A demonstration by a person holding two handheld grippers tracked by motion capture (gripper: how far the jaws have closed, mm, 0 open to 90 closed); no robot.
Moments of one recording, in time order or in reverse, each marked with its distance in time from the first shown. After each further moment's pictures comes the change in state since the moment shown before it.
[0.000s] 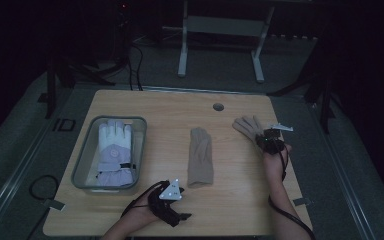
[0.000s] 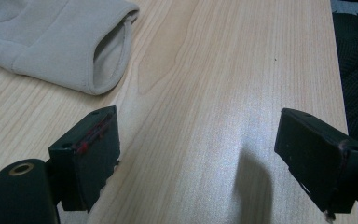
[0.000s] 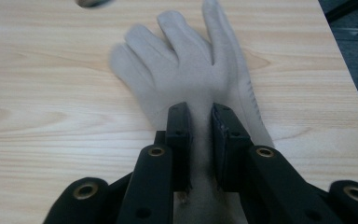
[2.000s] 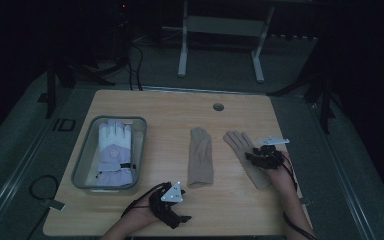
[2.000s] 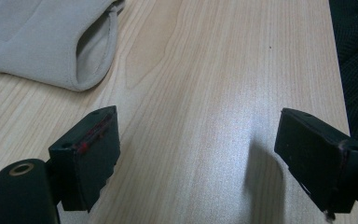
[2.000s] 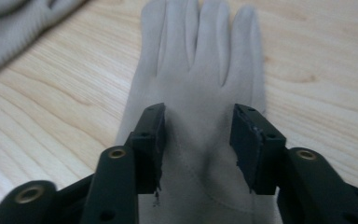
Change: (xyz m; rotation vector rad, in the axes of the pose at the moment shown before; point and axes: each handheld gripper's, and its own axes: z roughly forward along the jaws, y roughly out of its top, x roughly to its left) left arm -0.002 -0.002 0.005 0.019 -0.020 0.028; right arm 0.000 -0.040 -0.014 0.077 0.286 -0.348
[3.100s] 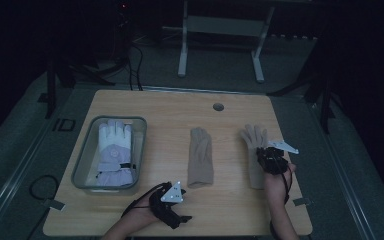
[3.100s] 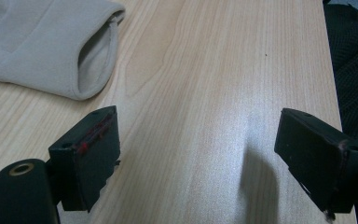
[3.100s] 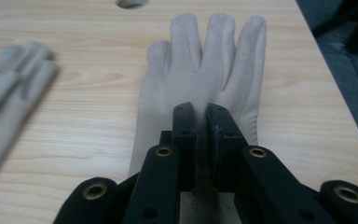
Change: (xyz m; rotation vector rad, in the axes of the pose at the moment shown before) left arm -0.002 0.003 -0.003 -0.012 0.004 0.014; right arm 0.042 0.007 -0.045 -0.135 -0.336 0.327
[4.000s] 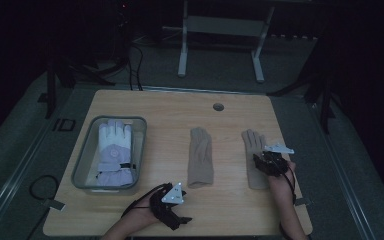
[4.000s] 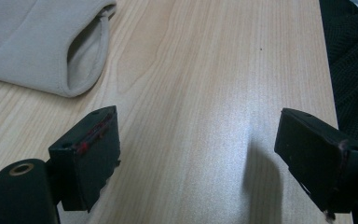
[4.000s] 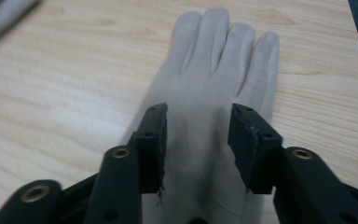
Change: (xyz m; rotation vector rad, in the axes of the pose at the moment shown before) left arm -0.001 -0.001 0.002 0.022 -0.016 0.009; right arm -0.023 -0.018 0.028 0.064 0.088 -0.214
